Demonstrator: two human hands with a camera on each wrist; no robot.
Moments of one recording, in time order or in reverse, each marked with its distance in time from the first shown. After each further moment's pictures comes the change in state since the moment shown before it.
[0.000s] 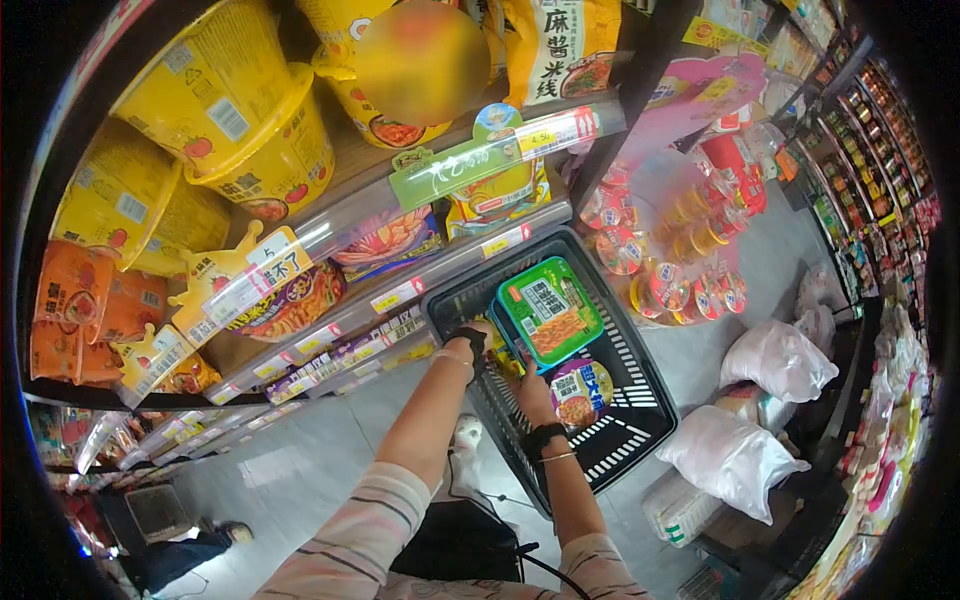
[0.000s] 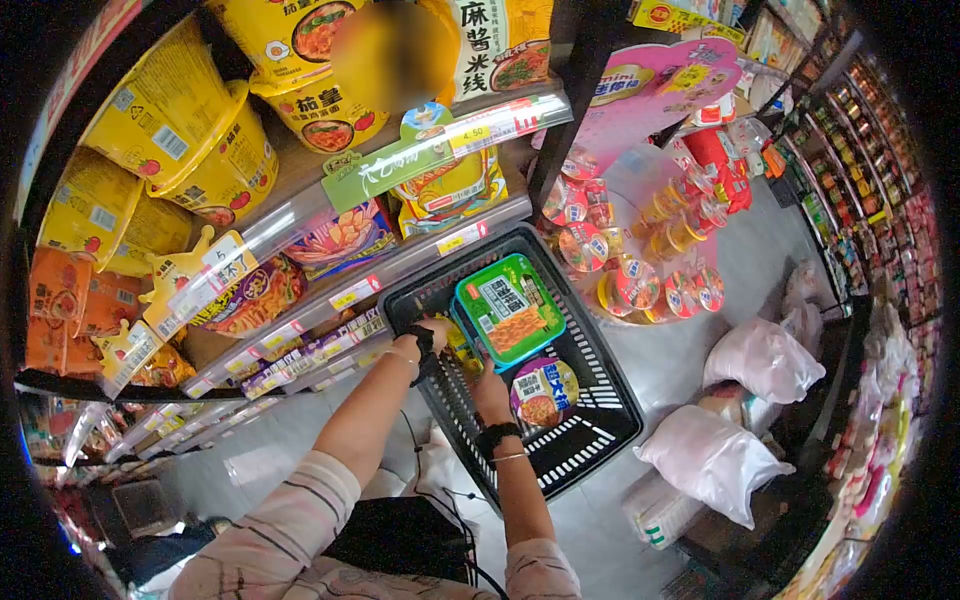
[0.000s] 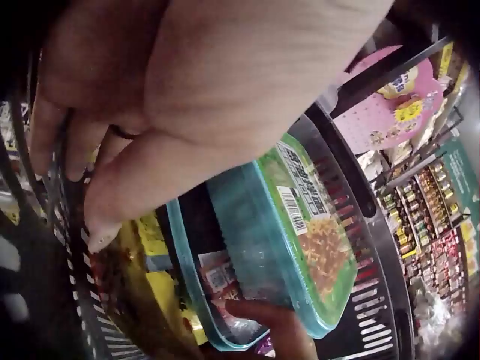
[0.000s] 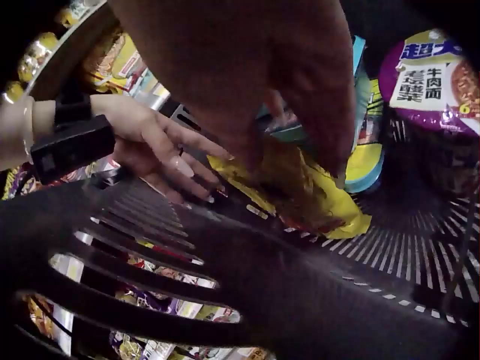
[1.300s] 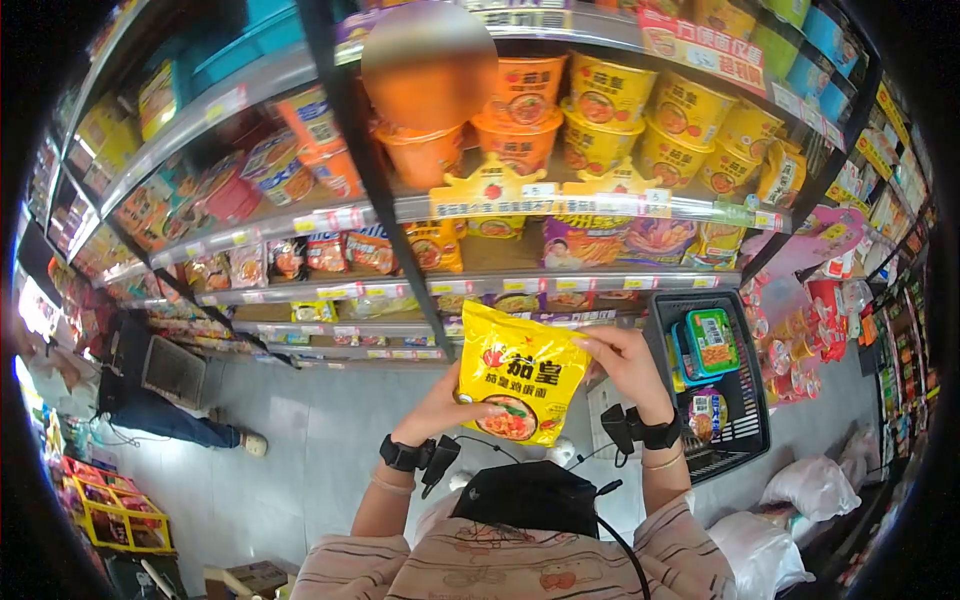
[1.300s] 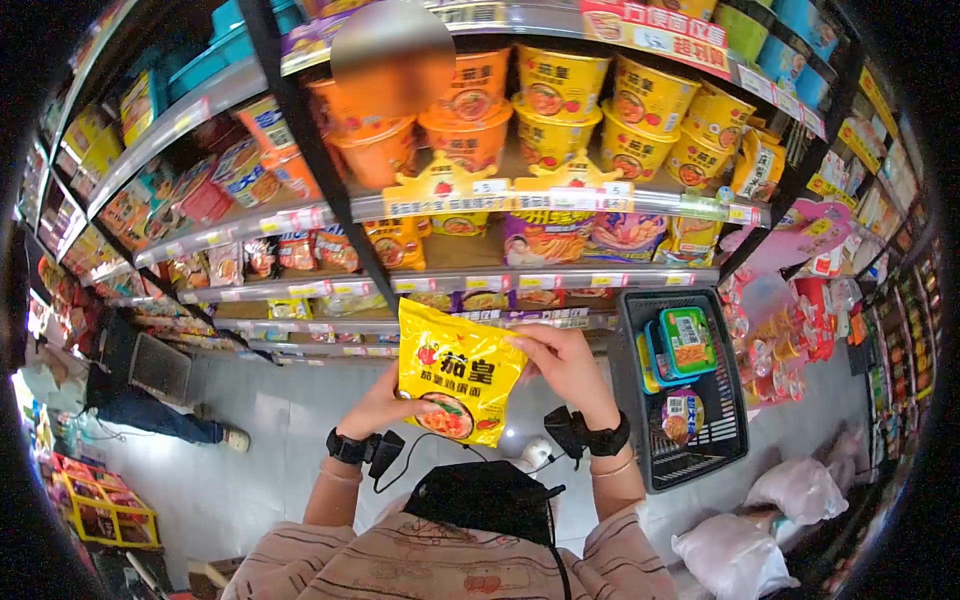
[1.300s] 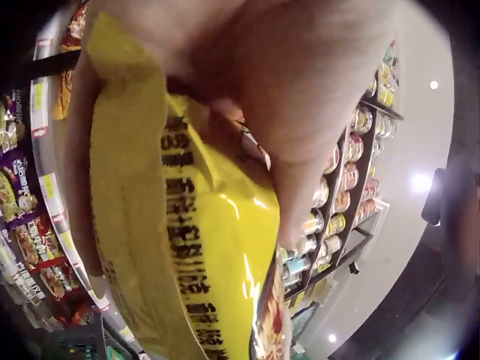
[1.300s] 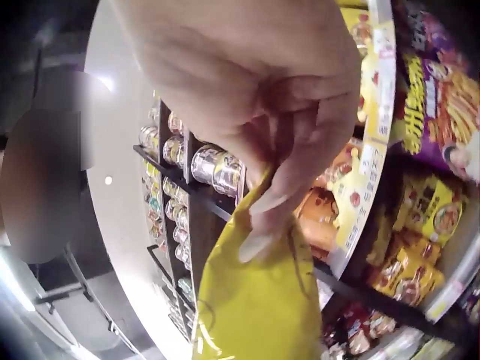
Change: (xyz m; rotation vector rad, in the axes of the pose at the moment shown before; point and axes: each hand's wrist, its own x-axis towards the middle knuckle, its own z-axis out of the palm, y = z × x) left_hand -0.630 -0.167 0.038 -1.264 0.788 0.380; right_hand -0.255 -0.356 -0.037 0.516 -0.455 -0.814
